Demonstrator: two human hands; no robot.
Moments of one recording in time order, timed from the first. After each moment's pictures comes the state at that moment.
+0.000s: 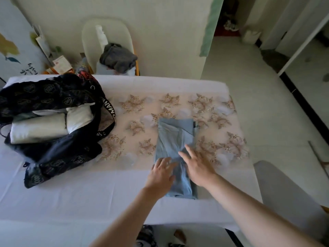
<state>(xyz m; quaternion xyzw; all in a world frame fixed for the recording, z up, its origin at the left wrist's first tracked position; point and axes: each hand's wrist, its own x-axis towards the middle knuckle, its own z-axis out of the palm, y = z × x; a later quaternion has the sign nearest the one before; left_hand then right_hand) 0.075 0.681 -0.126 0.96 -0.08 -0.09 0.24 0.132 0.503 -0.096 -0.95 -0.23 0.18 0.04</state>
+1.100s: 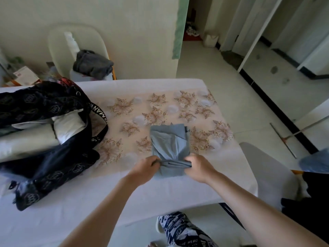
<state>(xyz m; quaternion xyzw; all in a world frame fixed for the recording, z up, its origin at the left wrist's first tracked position) 0.075 0.770 -0.090 0.89 -0.06 -0.23 0.40 0.064 0.533 -0.069 -0.95 -0.05 0.20 0.25</state>
